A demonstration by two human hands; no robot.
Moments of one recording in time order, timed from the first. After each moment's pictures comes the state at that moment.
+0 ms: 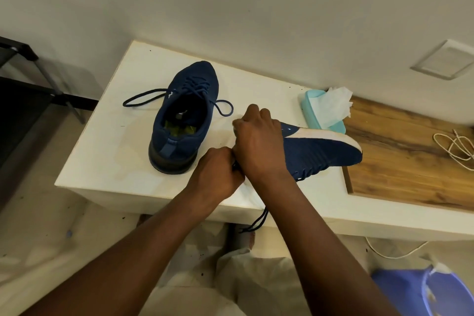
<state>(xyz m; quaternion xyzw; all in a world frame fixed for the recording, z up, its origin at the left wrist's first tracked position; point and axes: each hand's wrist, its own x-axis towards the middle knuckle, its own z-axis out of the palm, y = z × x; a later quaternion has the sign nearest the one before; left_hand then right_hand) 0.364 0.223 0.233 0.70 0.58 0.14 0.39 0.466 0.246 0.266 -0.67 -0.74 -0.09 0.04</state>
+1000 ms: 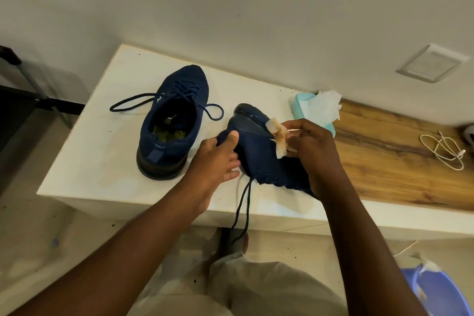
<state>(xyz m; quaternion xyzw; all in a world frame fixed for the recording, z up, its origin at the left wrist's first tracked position) 0.375 0.230 0.259 0.28 0.51 0.33 0.74 0.549 0.217 0.321 -0.76 -0.39 0.36 0.38</state>
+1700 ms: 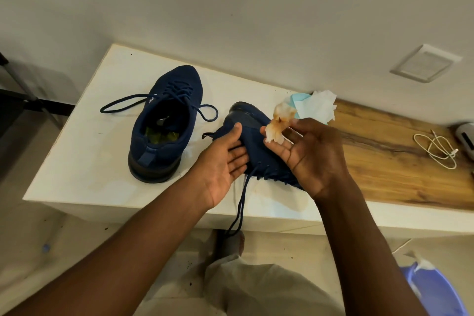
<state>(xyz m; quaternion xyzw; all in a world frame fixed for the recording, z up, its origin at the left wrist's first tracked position) 0.398 0.239 0.266 0.15 0.43 0.34 0.83 0.552 0.211 0.330 -0.49 -0.21 0.62 0.57</state>
